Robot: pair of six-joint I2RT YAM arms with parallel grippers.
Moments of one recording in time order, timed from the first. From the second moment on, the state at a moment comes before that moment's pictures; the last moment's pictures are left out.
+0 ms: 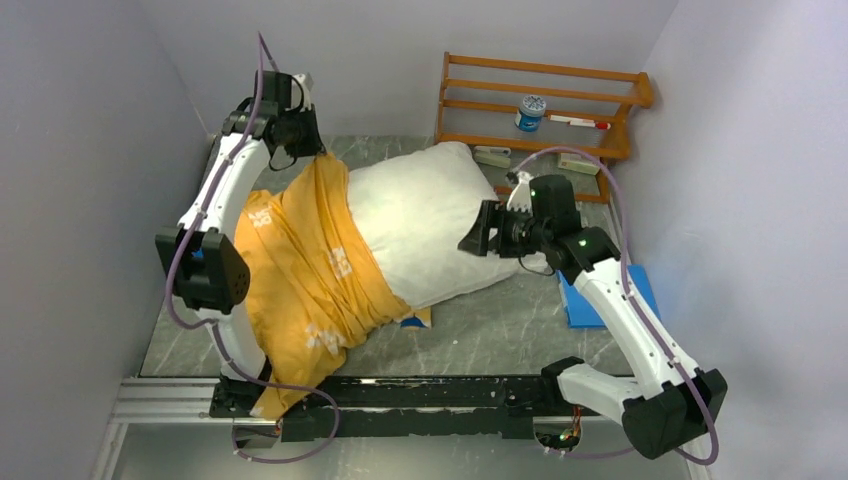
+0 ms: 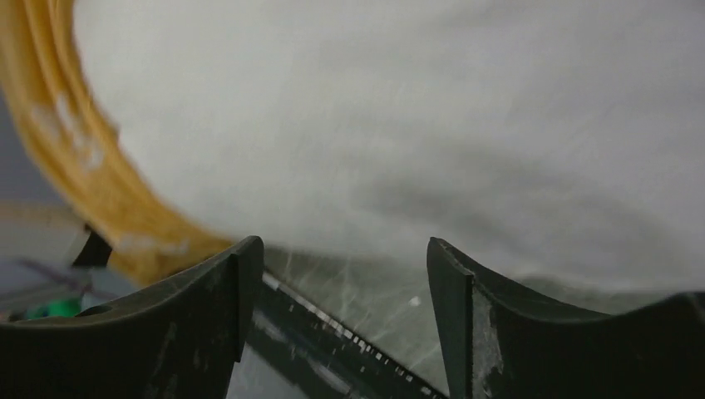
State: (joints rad) left arm -0.16 1.82 1.83 -0.76 0.17 -0.27; right arm 0.36 1.11 1.11 -0.68 -0.32 0.40
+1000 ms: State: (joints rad) left arm -0.14 1.14 1.34 -0.63 0.12 -0.30; right arm 0.46 1.33 0.72 -0.06 -0.28 1.01
